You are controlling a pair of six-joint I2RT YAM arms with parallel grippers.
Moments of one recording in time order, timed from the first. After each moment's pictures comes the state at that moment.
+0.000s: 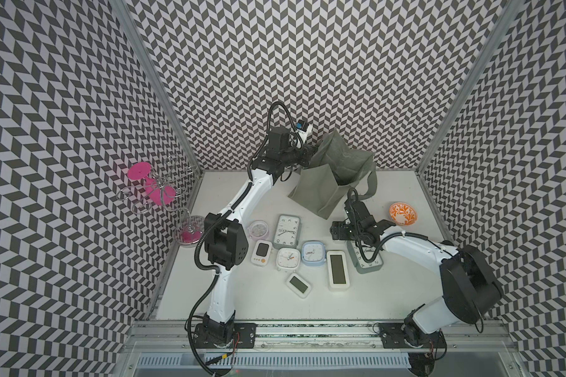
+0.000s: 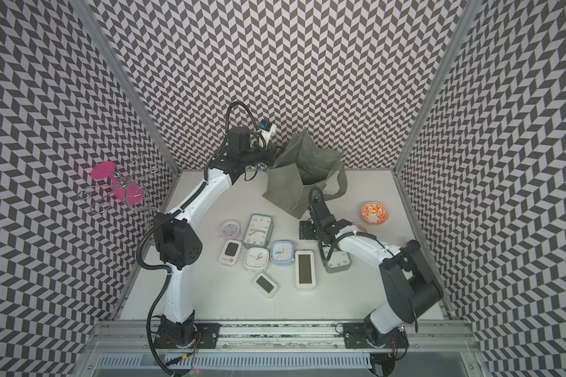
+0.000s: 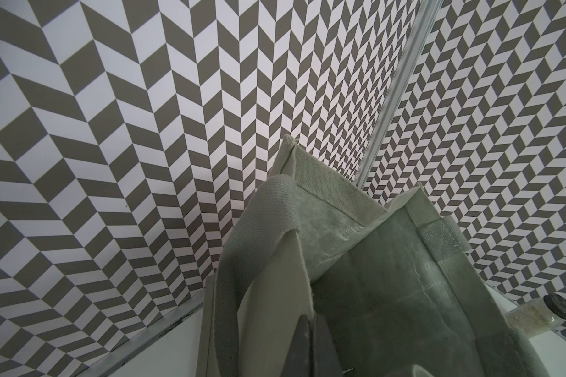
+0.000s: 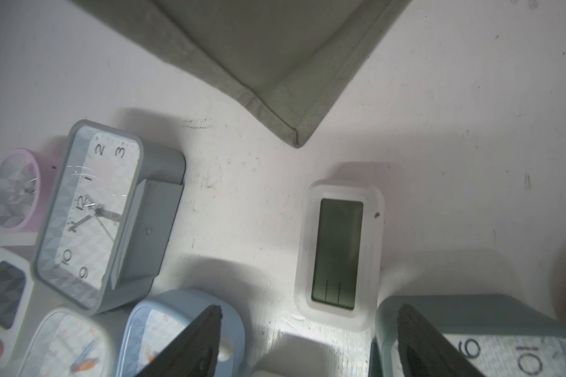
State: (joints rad) left arm -0.41 2.11 2.13 -0.29 0.48 -0.05; right arm 0.54 1.58 0.97 -0.31 0.05 0.49
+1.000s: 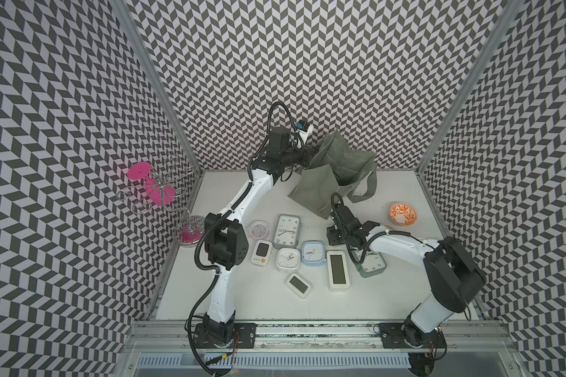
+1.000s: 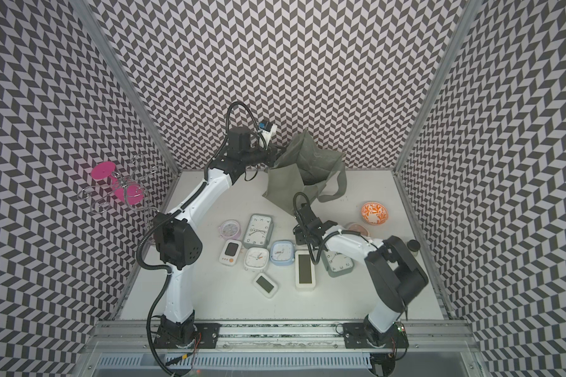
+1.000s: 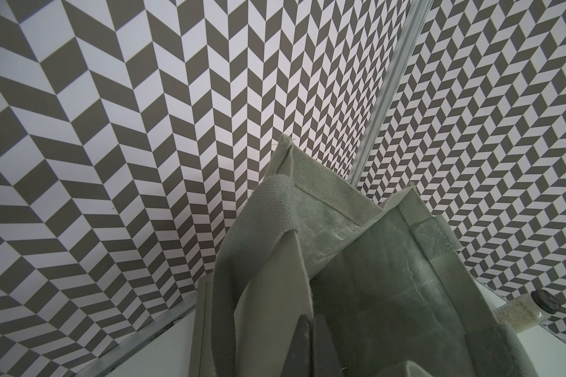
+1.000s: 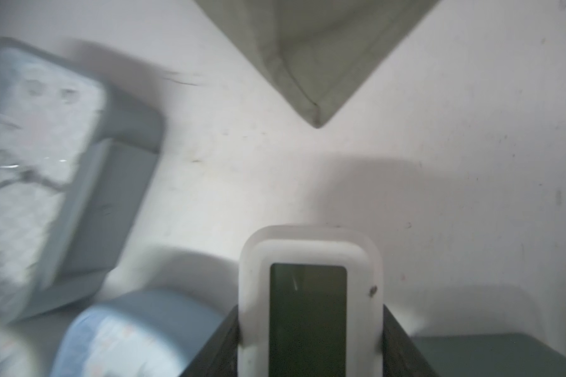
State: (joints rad) left arm -0.41 2.11 2.13 -0.28 0.50 -0.05; right arm 0.70 1.59 1.00 -0.37 0.17 0.43
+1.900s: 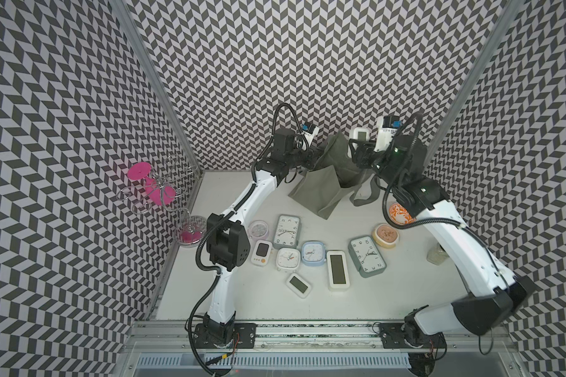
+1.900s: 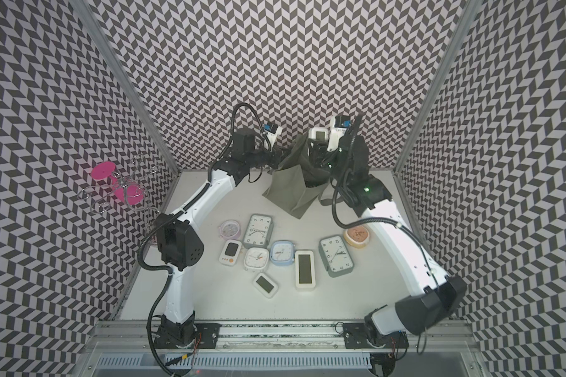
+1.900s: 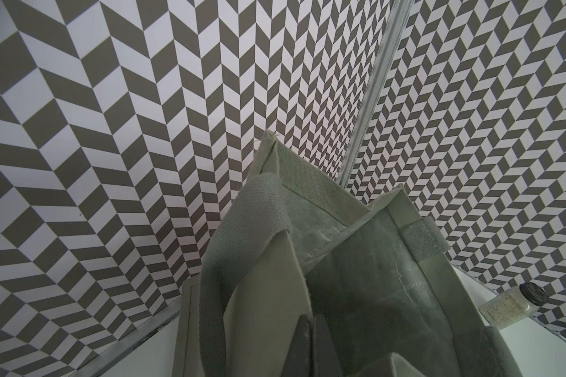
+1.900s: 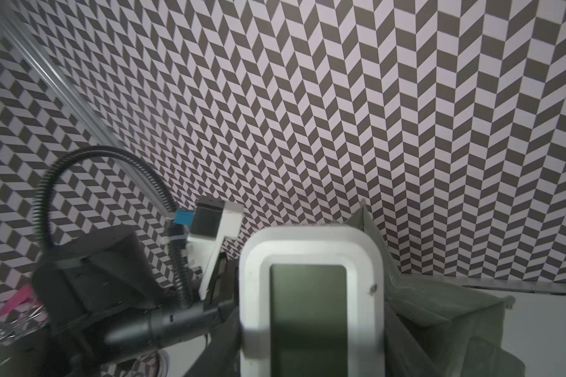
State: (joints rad) left arm -0.45 2.11 2.13 -0.29 0.49 -0.04; right arm 0.42 1.54 1.71 -0.30 0.05 0.29
